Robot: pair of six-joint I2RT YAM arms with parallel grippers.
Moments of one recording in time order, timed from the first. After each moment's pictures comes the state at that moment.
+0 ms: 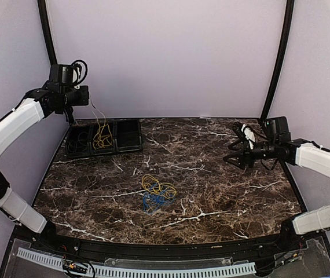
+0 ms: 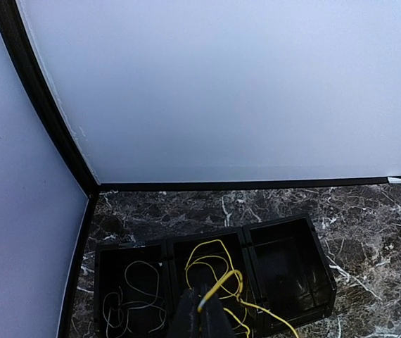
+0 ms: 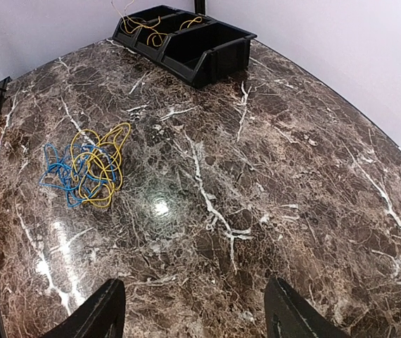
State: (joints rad) left arm -0.29 1.46 1.48 -0.45 -0.32 -0.12; right arm 0.25 1.21 0.76 -0.23 -0.73 -0.47
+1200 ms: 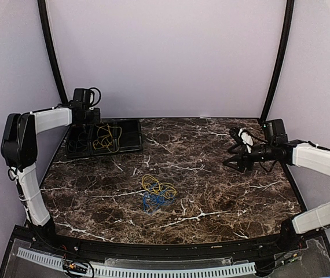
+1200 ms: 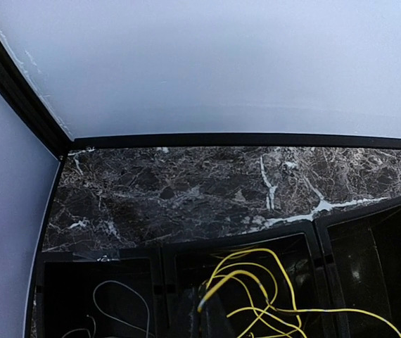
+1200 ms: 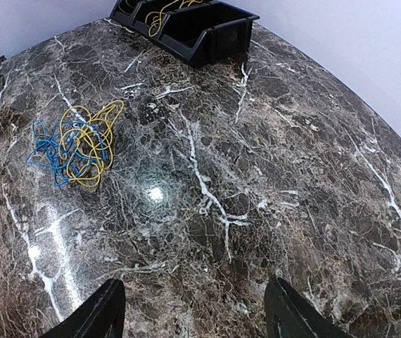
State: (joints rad) left arm -0.17 1.92 1.49 -0.18 -0.25 -0.08; right arm 0.25 1.25 0.75 -0.23 -0.70 -0.54
